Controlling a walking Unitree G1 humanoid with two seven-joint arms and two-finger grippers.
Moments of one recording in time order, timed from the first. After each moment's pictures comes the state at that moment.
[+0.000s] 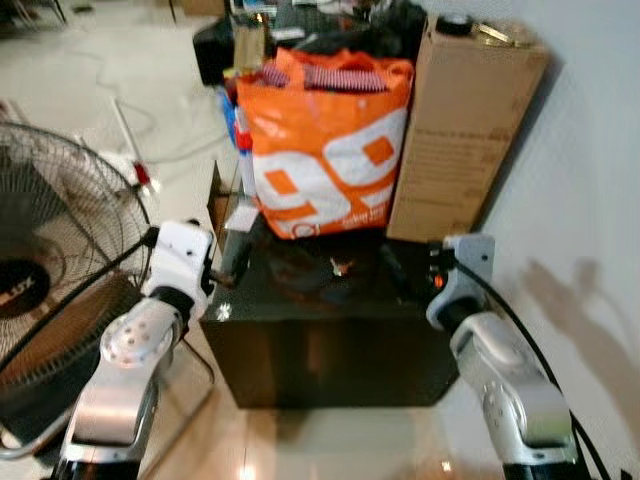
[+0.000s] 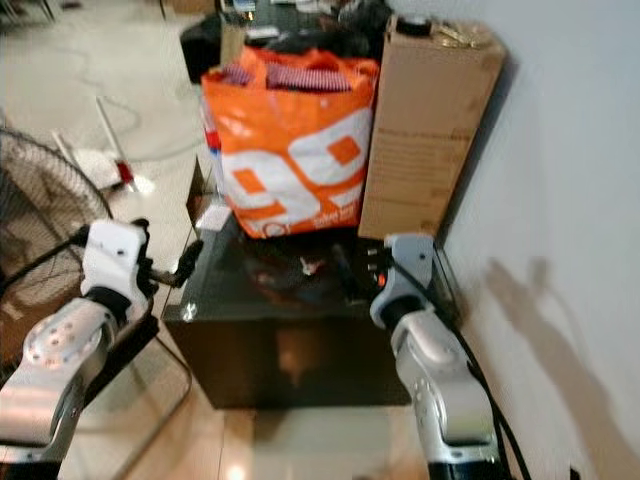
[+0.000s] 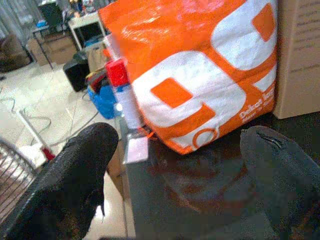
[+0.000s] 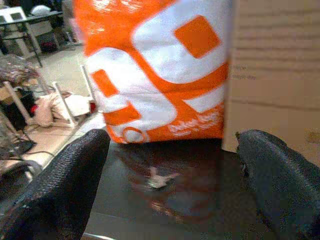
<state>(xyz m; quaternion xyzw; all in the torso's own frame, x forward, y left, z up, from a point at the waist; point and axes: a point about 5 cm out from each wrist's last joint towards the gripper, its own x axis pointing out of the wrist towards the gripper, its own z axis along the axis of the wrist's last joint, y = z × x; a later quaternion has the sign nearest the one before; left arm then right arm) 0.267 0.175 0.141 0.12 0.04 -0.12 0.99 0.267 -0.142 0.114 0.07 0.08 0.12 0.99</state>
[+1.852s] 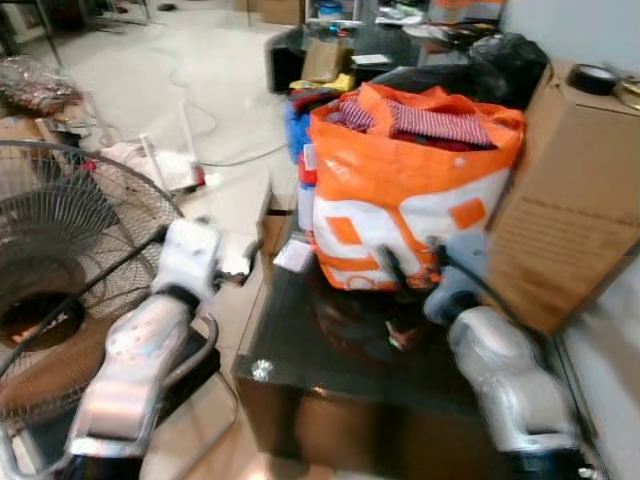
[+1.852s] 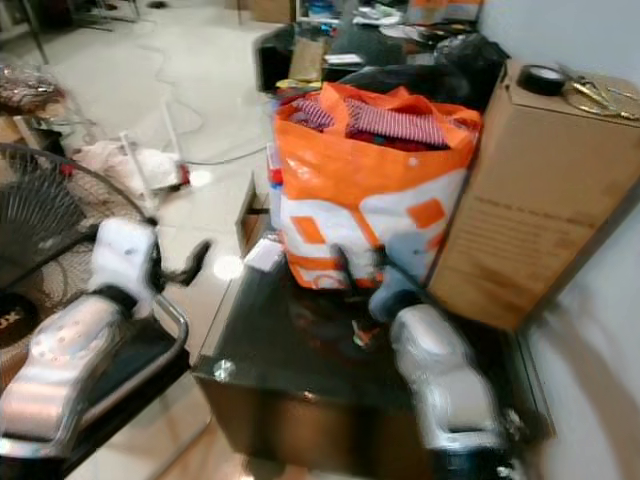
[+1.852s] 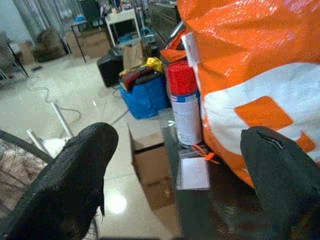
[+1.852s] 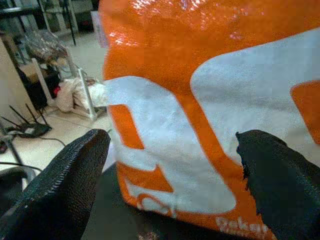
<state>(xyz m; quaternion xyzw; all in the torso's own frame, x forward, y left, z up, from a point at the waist) 0.269 0.161 0.138 0.12 0.03 -0.15 0.98 0.276 -0.156 0.110 0.03 0.08 0.11 0.99</state>
